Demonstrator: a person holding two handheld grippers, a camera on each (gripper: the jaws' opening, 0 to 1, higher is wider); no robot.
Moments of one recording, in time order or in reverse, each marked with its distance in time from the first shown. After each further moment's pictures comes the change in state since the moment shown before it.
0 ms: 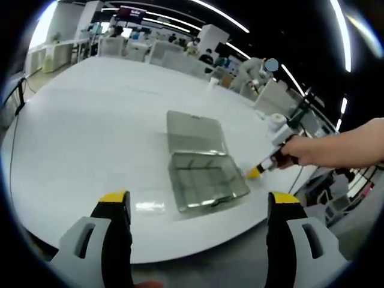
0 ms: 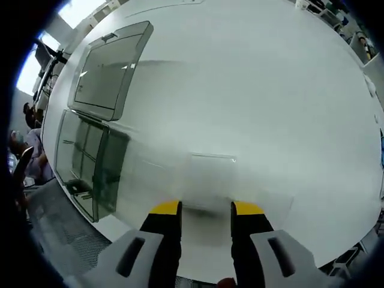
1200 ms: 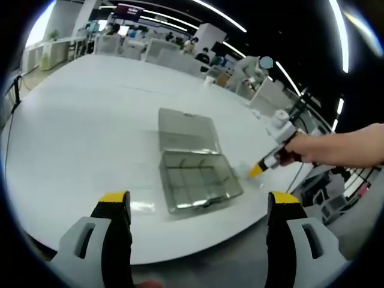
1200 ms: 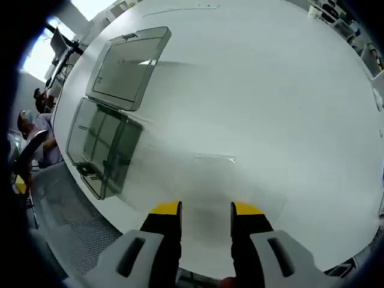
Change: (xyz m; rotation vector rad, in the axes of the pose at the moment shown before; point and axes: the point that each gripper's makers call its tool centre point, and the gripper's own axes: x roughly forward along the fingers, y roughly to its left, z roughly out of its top) left arm 0.009 -0.014 -0.003 -0.006 0.011 -0.036; right arm -0.022 0.002 -0.008 -0.104 -0.019 0.062
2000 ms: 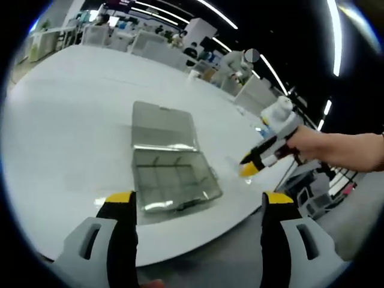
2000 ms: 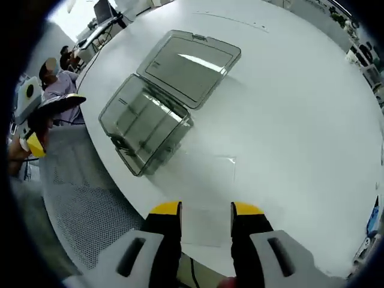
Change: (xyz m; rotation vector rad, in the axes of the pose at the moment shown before) left arm 0.022 -0.037 -0.003 -0.027 0.044 -0.138; right arm -0.043 0.047 0.002 -0.315 -0.014 0.039
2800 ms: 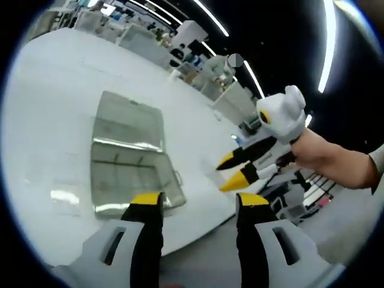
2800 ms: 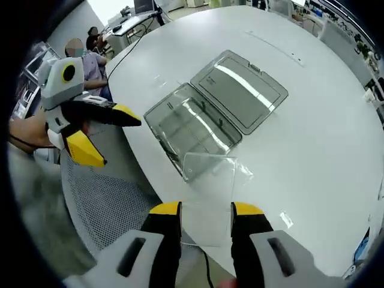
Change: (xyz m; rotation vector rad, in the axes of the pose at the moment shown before) left arm 0.026 -0.047 -0.002 -0.117 -0.033 -0.182; right arm -0.029 0.050 0.023 -0.165 -0.054 0.064
